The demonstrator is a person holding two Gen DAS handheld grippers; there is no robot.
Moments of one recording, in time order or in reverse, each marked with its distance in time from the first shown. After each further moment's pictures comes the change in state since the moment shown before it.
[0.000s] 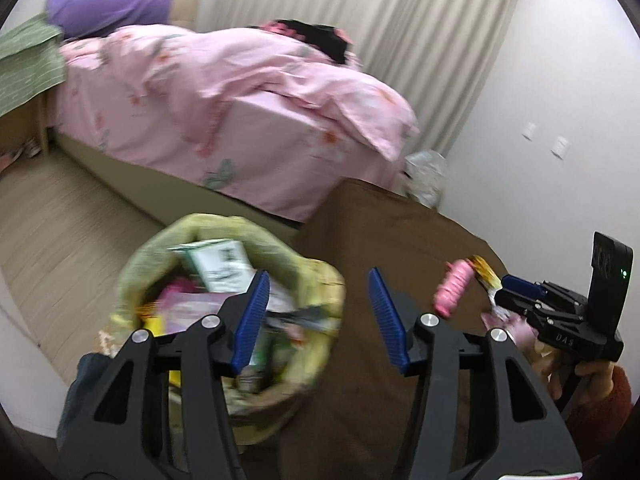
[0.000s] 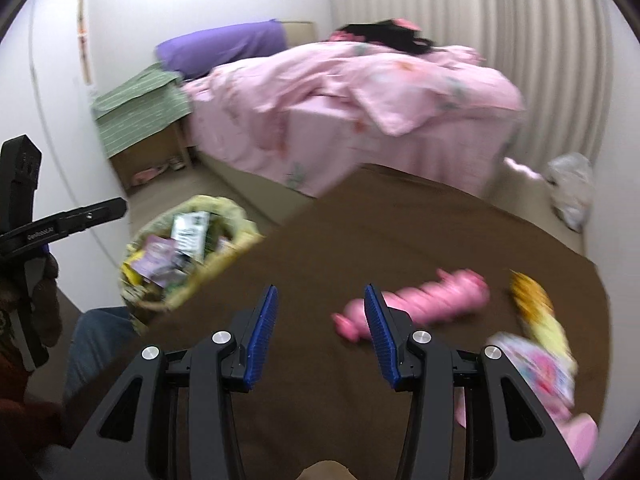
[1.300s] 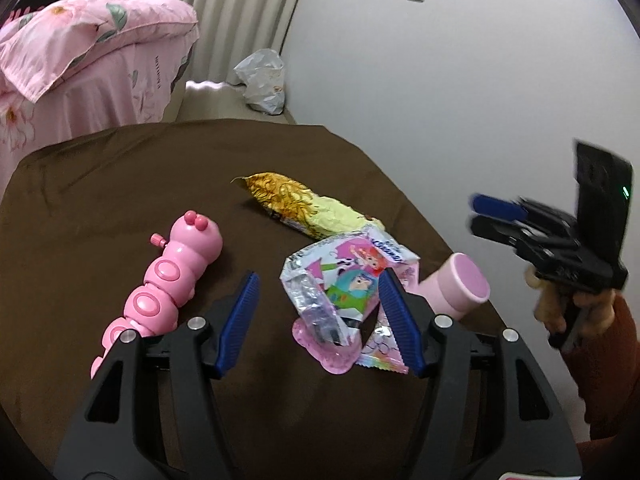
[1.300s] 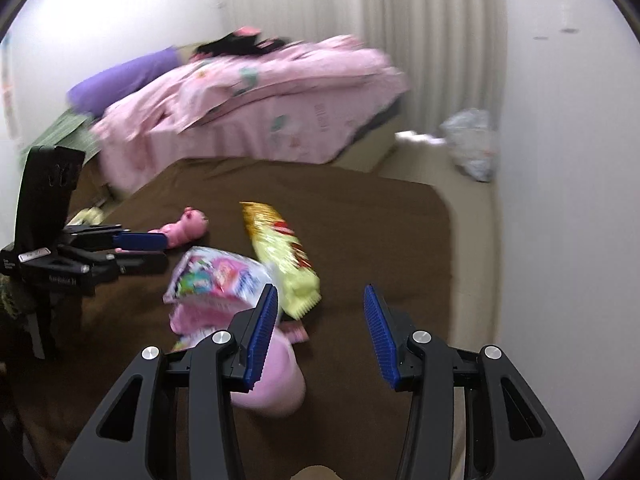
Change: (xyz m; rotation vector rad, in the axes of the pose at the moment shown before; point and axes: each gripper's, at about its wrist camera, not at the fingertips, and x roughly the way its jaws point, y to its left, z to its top) left arm 0.212 -0.263 -0.043 0.382 0.314 -0.407; right arm -0.063 -0.232 -0.080 0.161 -0.014 -0.165
